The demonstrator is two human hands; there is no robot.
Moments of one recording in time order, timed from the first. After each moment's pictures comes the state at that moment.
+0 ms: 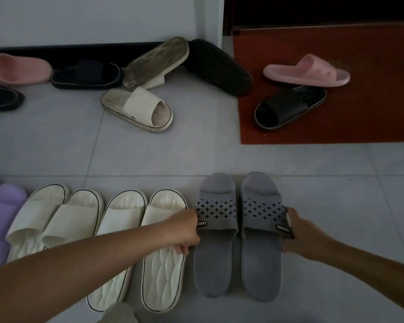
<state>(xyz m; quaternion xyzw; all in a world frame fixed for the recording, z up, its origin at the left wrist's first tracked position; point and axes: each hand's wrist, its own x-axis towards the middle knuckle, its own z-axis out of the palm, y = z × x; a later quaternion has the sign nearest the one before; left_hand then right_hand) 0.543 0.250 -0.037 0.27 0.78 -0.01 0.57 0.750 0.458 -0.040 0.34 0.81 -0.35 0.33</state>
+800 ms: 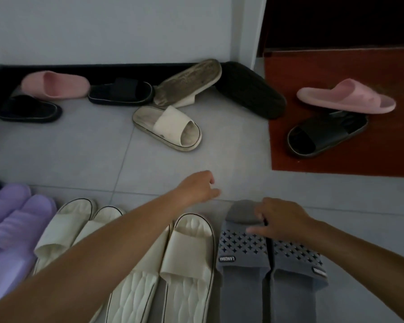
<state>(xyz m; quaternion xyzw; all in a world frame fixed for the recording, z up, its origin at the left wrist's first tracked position) 0.421 0.298 -0.034 0.31 0.87 0.12 0.35 0.601 0.447 -0.039 0.10 0.94 -0.17 0.26</state>
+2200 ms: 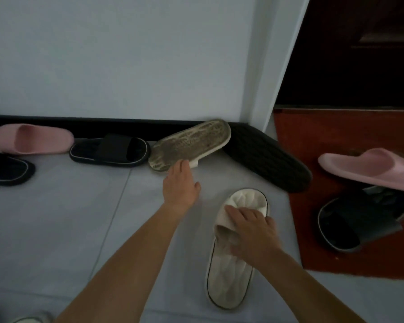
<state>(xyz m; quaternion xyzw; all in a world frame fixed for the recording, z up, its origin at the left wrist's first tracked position) 0.216 0.386 -0.088 0.28 0.95 0.14 -0.01 0.410 0.479 -0.082 0.20 0.96 -0.16 0.11</state>
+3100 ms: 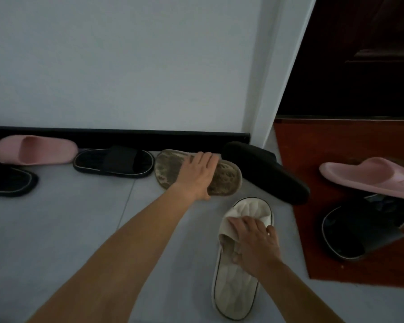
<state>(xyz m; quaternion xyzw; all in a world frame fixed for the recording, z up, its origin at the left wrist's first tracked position) 0.190 0.413 -0.047 0.52 0.85 -0.05 -0.03 0.402 0.467 -0.086 0.23 0.96 -0.11 0.10</state>
